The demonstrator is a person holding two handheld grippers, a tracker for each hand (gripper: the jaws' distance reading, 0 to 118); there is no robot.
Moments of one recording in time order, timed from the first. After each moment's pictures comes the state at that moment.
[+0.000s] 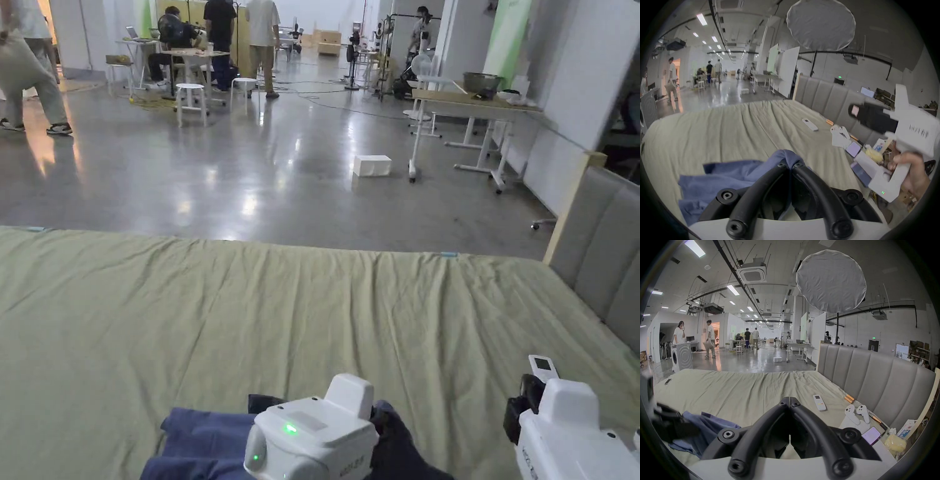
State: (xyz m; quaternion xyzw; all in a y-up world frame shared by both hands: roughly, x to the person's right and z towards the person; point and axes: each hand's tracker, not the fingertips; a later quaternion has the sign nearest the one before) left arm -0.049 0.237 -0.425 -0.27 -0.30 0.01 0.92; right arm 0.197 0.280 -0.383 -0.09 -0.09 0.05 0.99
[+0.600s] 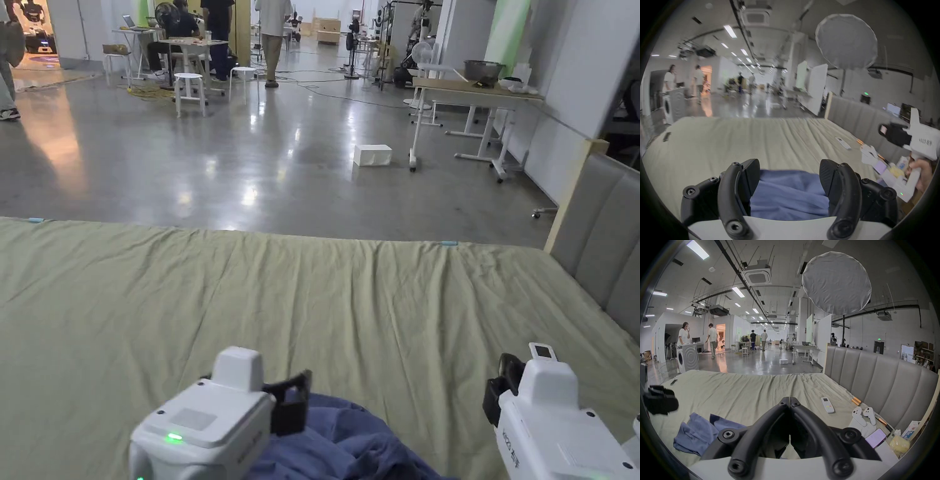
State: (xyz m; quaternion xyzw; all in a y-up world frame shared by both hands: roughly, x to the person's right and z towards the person) left arm -0.169 0.269 -0.405 -0.16 -0.11 0.04 0.98; right arm 0.169 0.289 -0.382 -0.08 -0.06 0.05 0.99
